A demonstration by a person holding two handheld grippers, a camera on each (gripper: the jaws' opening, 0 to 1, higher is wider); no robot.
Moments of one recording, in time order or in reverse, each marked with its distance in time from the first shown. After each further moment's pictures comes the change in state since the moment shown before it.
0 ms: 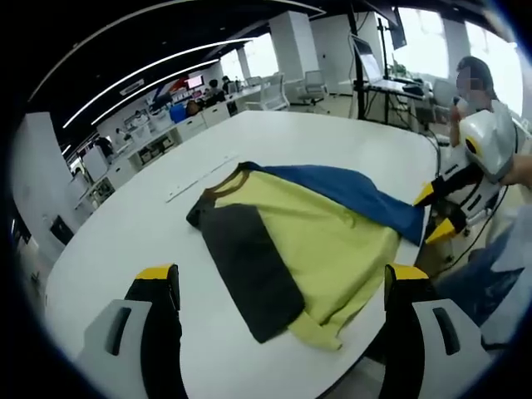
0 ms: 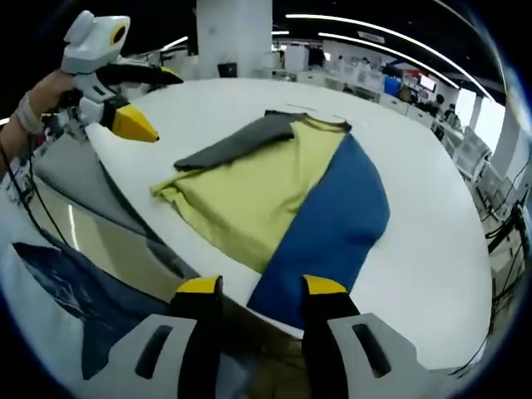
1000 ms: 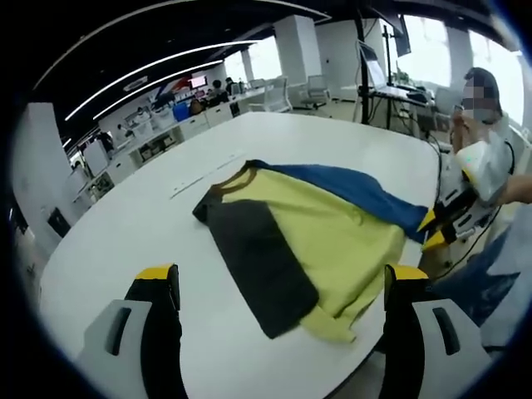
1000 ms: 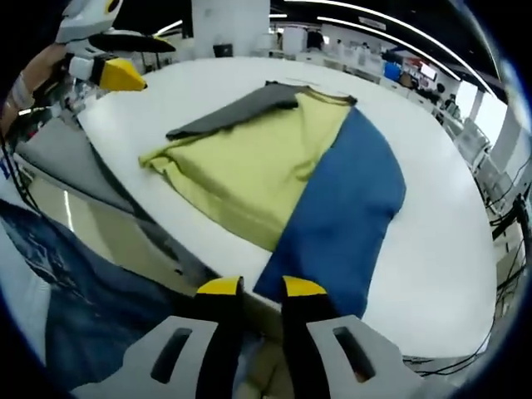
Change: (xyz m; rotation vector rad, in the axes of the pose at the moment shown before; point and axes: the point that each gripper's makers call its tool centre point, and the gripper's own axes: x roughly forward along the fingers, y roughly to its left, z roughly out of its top) left arm -0.002 0.018 -0.011 -0.040 -0.017 -0.006; right arm 0.025 0.004 -0.028 0.011 0.111 -0.018
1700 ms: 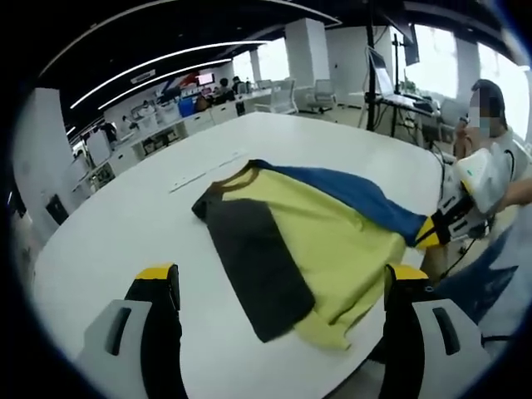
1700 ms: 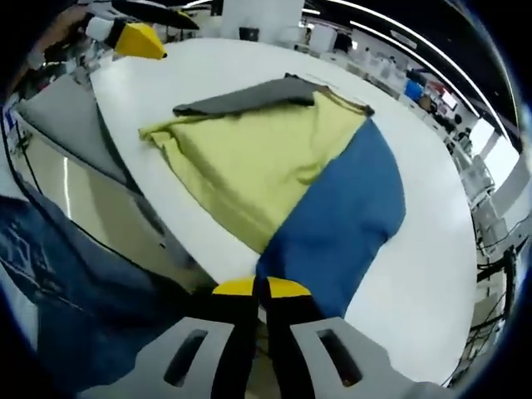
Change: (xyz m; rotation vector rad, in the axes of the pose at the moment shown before) left arm 0.006 -0.007 0.004 -0.057 -0.009 0.004; right arm 0.002 -0.015 0.001 -0.201 0.049 -0.007
